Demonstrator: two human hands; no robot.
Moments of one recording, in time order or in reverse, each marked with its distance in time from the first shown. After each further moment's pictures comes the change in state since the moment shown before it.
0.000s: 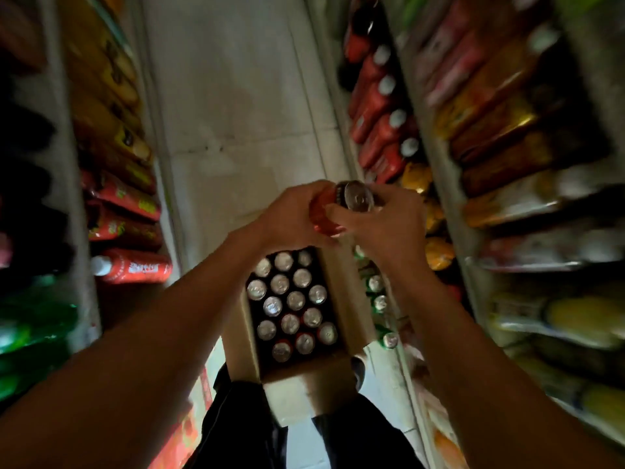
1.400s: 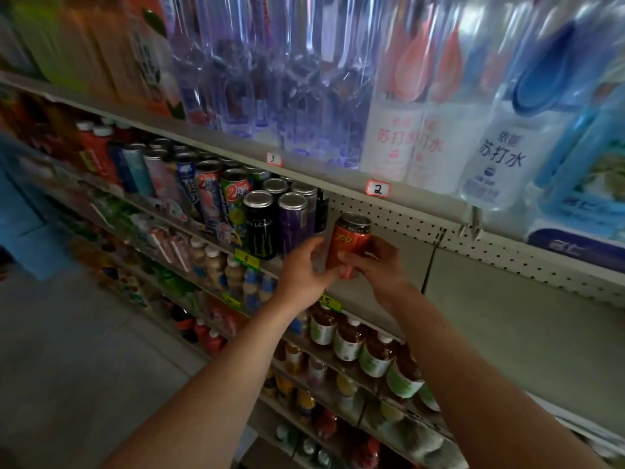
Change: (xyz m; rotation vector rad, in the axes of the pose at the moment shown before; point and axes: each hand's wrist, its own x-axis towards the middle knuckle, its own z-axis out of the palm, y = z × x) left_hand -0.042 0.556 0.083 0.080 -0.120 0.616; right_hand -0.108 -0.144 -0.475 0.763 0.681 0.077
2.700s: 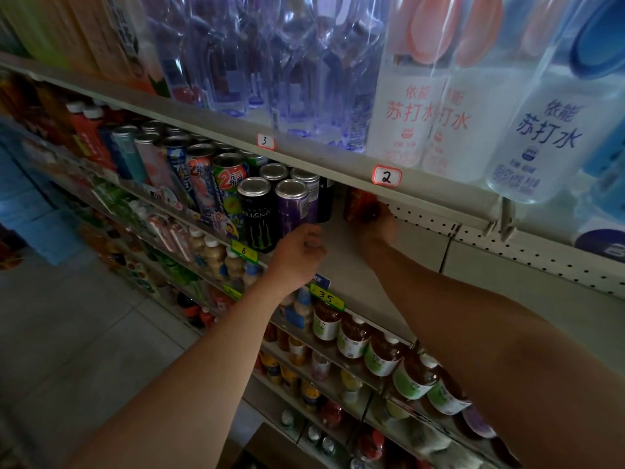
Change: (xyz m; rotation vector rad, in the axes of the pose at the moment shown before) left_hand 0.039 -0.023 -0.003 -0.014 -0.029 -0.161; right_hand 0.116 0.026 0.030 -0.435 0.383 -0.013
